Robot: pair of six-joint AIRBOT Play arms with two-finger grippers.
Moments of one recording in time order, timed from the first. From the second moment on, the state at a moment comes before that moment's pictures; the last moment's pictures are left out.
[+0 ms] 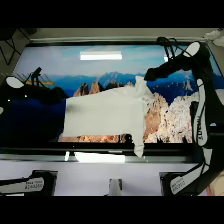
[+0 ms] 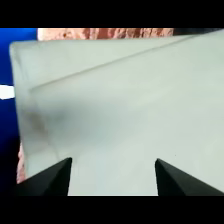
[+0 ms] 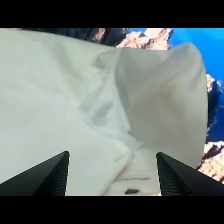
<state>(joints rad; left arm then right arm) 0.12 -1.43 1.23 0.97 -1.14 -1.41 -0.02 -1.81 1.95 -1.09 1.38 1.03</state>
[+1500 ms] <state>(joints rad) 0.22 -1.34 0.65 0.85 -1.07 -1.35 -0.19 -1.33 1.01 -1.20 1.47 0.93</state>
